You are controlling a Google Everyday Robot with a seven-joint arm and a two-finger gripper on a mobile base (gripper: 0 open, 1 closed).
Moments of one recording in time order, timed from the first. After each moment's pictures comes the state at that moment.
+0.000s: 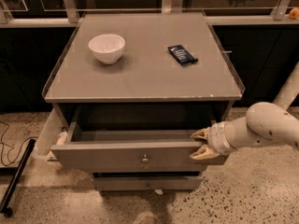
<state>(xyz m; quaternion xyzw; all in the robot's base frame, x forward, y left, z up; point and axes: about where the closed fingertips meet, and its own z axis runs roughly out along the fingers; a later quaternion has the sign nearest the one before) 0.515 -0.183 0.633 -0.67 0.66 0.10 0.32</state>
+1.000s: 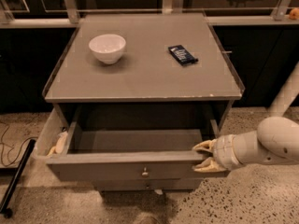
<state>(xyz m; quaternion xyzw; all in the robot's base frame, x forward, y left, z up) 0.469 -0.186 0.638 -0.66 0.67 0.10 0.33</state>
